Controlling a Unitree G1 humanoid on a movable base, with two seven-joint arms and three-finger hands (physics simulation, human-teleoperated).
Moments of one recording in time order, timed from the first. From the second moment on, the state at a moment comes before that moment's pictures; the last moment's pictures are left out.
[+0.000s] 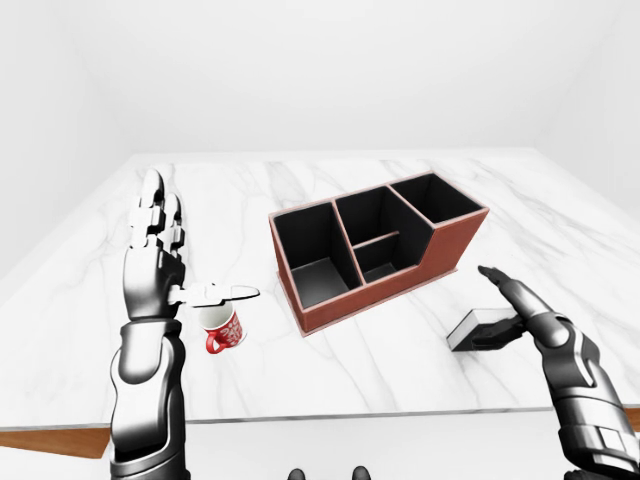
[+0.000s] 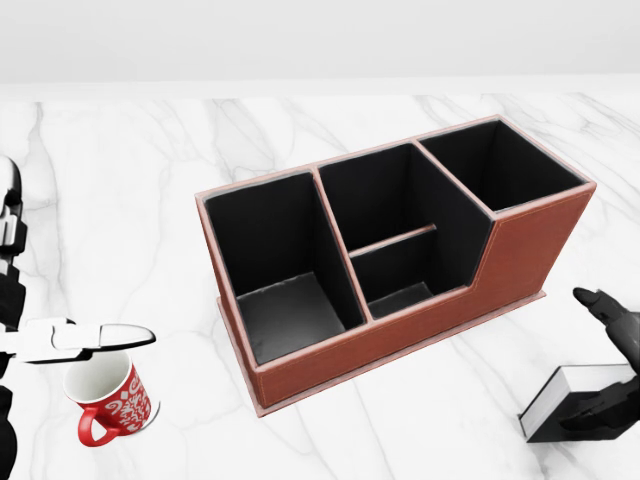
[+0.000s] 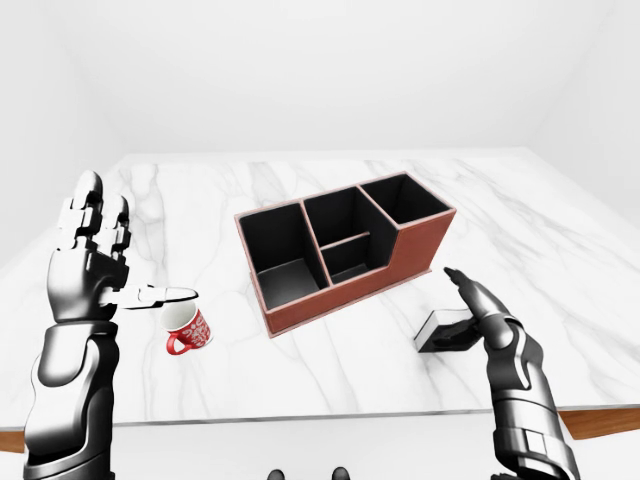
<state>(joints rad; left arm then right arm) -0.10 0.13 0.25 -0.42 -0.05 0.09 -0.09 -0.25 -0.51 -0.29 0.51 -0.63 0.02 0.35</state>
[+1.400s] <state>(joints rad) -0.11 0.14 0.26 -0.43 -0.07 0.09 -0.09 -0.19 -0.42 -0.32 -0.04 -0.74 0.09 0.65</state>
